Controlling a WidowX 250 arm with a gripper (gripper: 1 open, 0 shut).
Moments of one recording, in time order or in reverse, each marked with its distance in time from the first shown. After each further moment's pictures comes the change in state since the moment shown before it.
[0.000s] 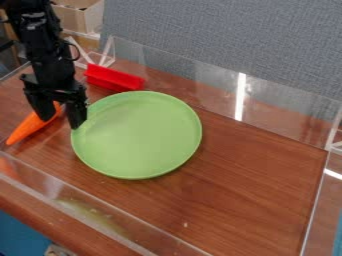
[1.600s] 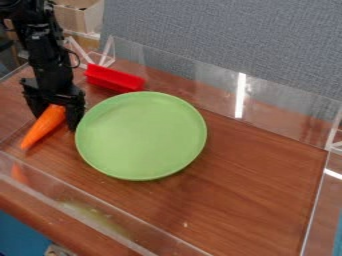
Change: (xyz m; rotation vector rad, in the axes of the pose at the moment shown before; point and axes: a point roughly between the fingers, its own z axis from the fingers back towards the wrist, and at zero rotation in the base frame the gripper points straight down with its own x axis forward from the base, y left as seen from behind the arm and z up) arm 0.009 0.016 -0.021 0.035 0.010 0.071
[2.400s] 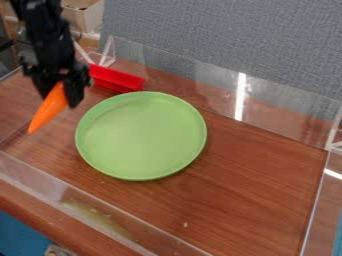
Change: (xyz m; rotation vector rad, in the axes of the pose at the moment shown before) arm 0.000 -0.038 0.078 -0.032 -0.120 -0.021
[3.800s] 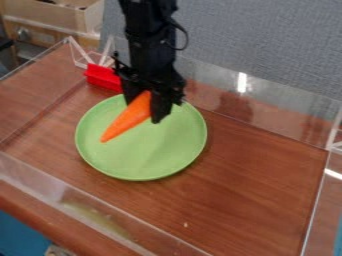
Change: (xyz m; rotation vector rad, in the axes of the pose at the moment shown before) arm -0.015 -0.109 -0.002 -0.009 0.061 -0.289
